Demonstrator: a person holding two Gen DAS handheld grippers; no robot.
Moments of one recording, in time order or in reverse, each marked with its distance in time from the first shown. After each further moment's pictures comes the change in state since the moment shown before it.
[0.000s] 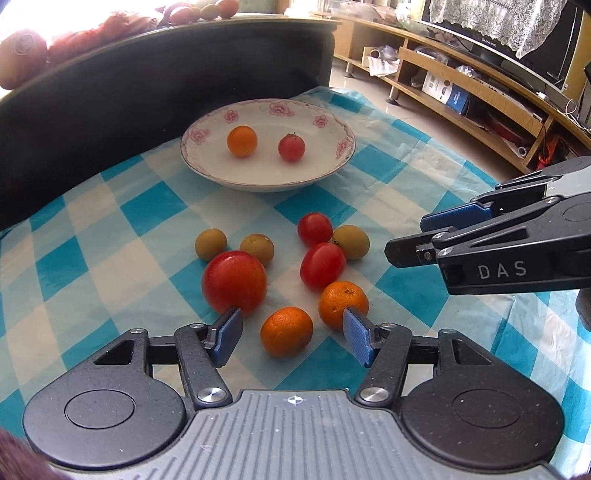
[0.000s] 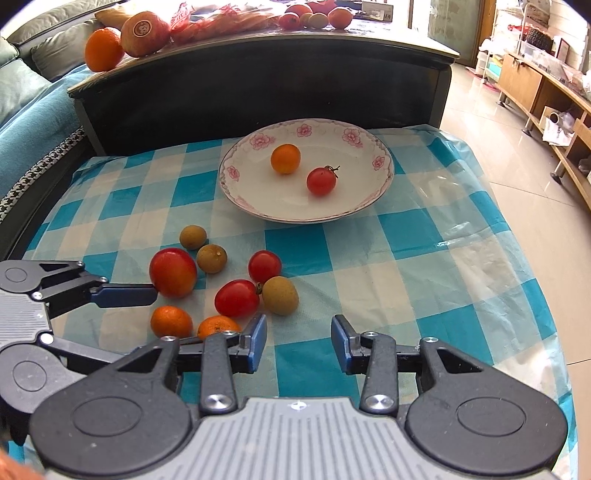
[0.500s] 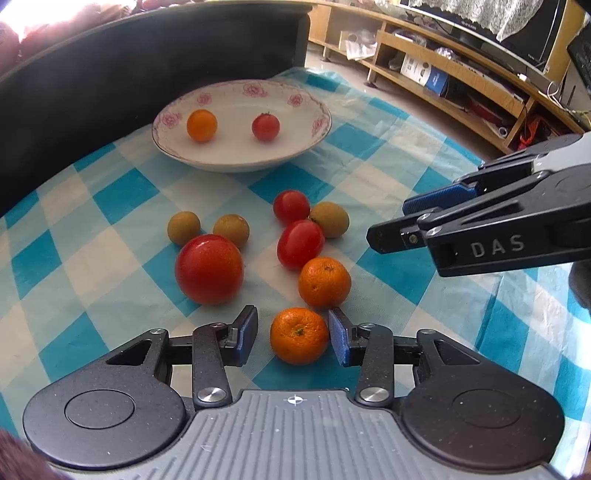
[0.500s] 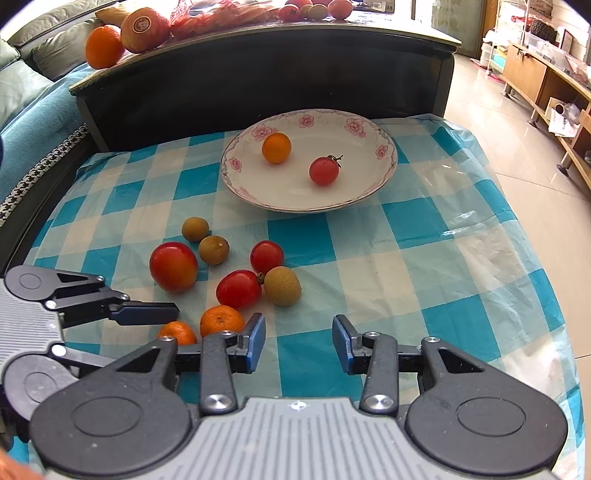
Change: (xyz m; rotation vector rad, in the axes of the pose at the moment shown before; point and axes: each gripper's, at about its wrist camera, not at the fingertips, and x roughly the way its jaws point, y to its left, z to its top) left arm 0.010 -0.006 -0.005 0.047 0.056 -0.059; right arm 0.003 -0.004 -0.002 0.008 0.019 0.029
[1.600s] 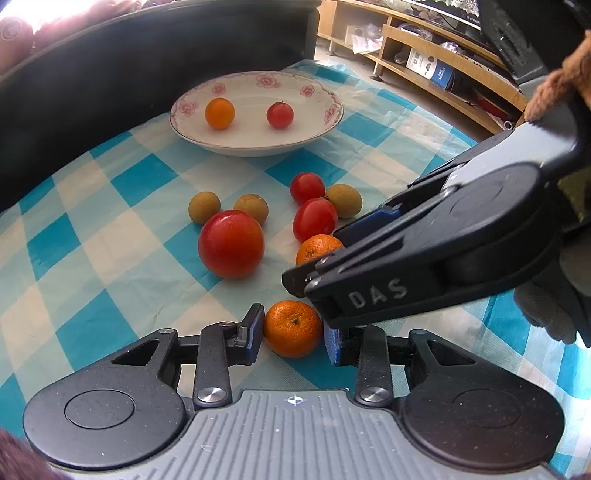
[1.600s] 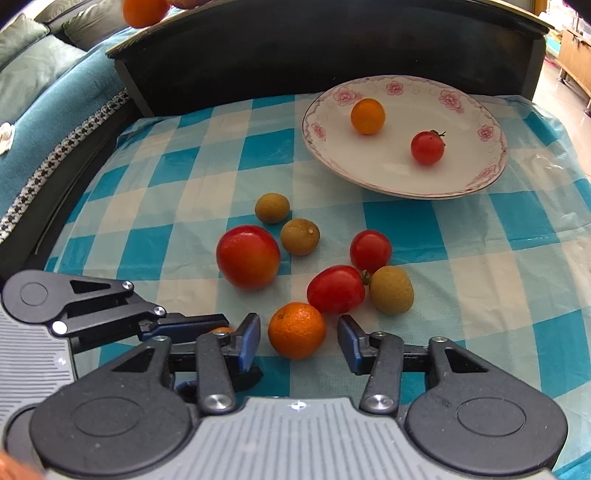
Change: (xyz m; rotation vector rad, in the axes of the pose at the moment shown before) left arm -0.012 0.008 -0.011 -0.006 0.015 0.025; right arm 0.046 0.049 0.014 -0.061 0.099 0.139
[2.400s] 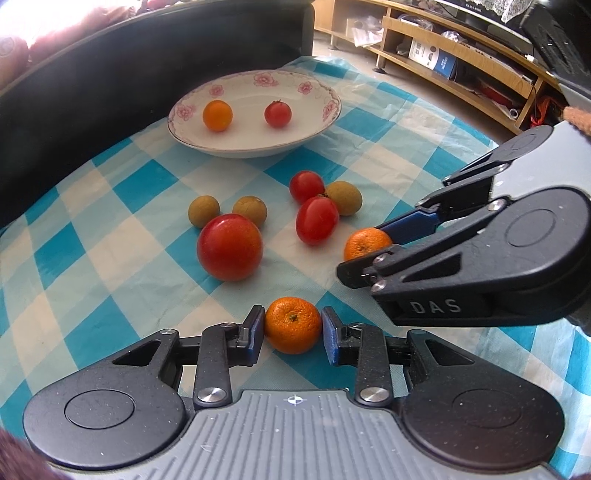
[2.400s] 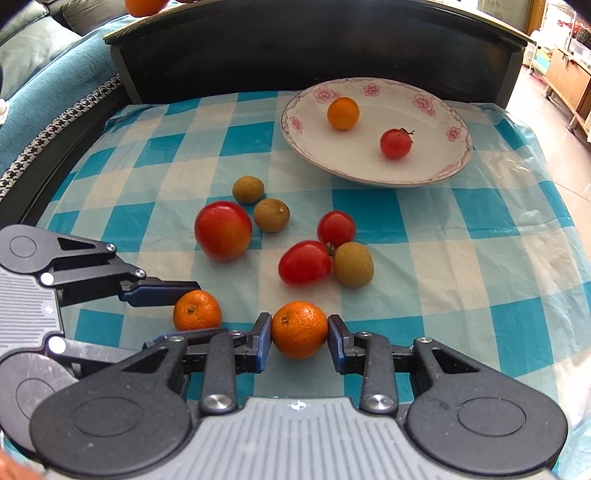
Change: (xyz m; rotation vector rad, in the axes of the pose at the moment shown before) left arm 0.002 -0.010 0.002 0.036 0.021 0.047; right arm -0.018 -0.007 -0.018 -0.037 0.008 -0.088
